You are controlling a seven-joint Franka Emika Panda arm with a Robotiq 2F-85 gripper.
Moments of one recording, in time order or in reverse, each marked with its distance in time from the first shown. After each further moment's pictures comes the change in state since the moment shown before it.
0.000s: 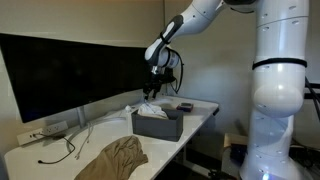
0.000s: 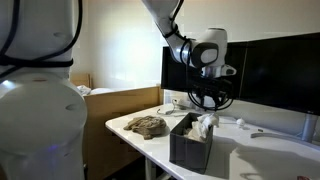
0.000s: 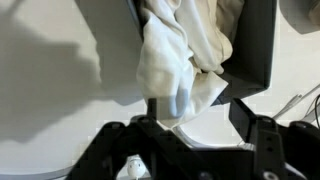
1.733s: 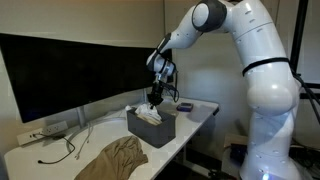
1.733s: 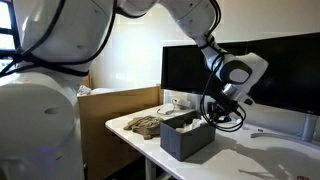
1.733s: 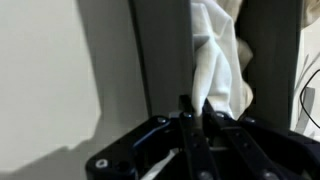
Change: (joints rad) arm -0.158 0.339 -0.004 0.338 0.299 -0.475 -0.095
